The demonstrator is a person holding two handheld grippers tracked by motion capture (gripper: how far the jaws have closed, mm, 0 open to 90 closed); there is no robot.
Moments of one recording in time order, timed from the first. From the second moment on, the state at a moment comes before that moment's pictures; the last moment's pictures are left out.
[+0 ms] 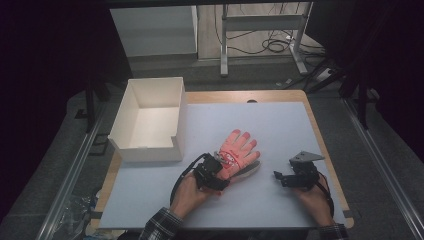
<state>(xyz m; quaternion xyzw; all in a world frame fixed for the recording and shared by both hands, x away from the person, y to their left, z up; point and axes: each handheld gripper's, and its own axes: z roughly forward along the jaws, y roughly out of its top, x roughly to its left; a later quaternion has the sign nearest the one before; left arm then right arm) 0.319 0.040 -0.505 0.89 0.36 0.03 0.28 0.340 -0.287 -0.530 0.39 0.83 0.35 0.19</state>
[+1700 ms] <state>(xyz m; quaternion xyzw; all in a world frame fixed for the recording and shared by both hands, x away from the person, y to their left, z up) 0.379 0.099 -0.378 0.86 0.40 0.10 0.29 0.340 -0.287 -0.530 0.39 0.83 0.35 0.19</state>
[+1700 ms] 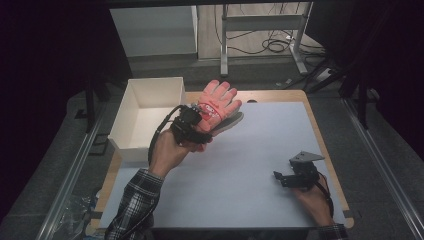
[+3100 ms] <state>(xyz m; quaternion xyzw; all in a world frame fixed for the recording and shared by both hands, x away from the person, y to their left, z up) 0.422 0.235 -0.384 0.75 0.59 0.16 0.26 0.341 -0.285 -0.531 0.39 0.83 0.34 0.19</state>
